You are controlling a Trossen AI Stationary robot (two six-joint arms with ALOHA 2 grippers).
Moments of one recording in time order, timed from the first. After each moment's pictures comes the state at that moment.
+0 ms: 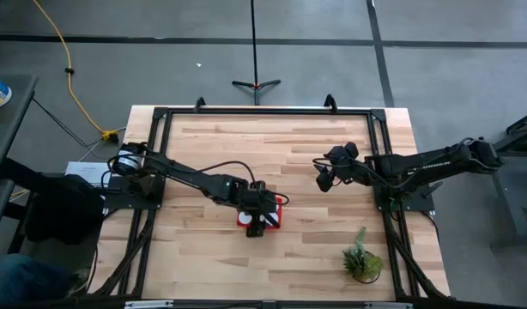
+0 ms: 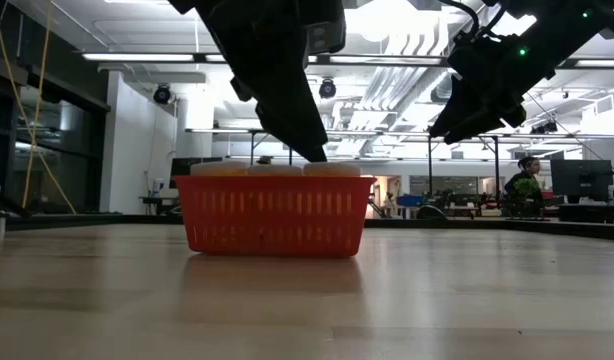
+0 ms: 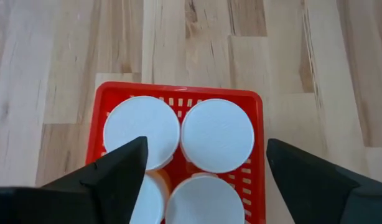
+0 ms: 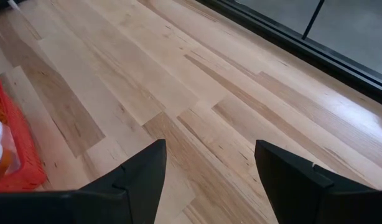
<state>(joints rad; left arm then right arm) -0.21 1.82 1.29 -0.41 -0.05 -0.18 0.05 1.01 0.57 -0.32 0.58 0.58</state>
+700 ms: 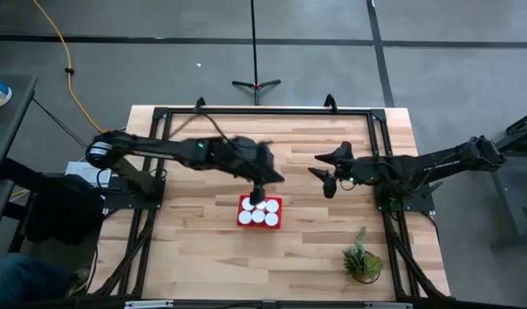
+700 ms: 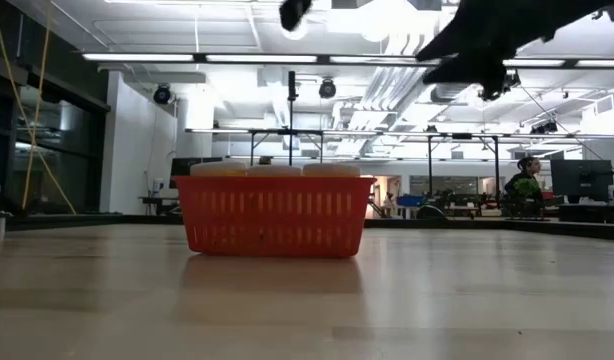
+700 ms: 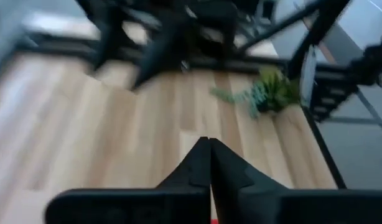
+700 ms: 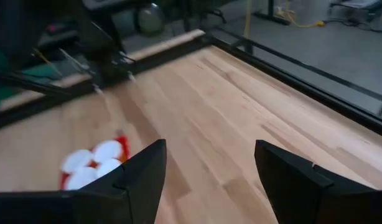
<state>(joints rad) -0.04 1.58 1.41 -0.33 0.05 -0.13 0.15 0.90 0.57 -0.05 0.51 0.42</state>
